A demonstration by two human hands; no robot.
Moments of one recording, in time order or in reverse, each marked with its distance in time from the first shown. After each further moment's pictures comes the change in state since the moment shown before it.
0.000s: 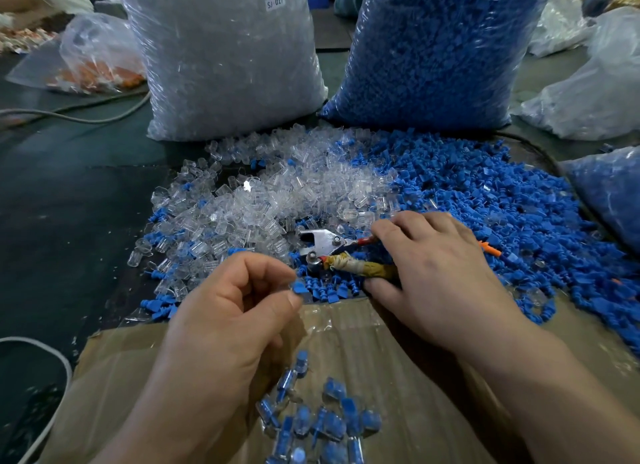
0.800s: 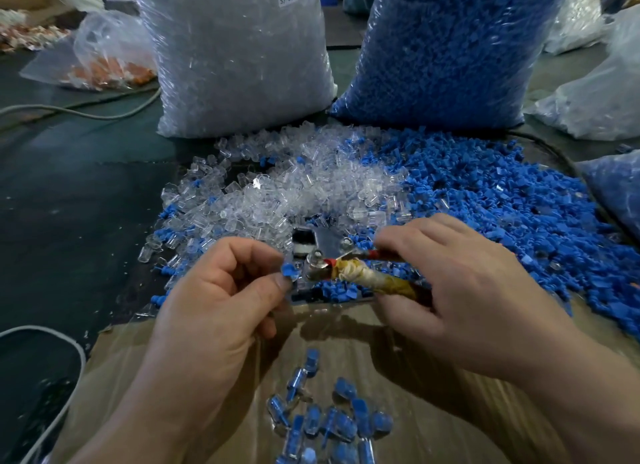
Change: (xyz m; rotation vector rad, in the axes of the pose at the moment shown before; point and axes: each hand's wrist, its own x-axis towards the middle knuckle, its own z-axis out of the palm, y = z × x) left_hand 0.011 -0.012 -0.009 -0.235 0.037 0.005; right_hand -0.018 0.001 -0.023 0.219 0.084 -0.224
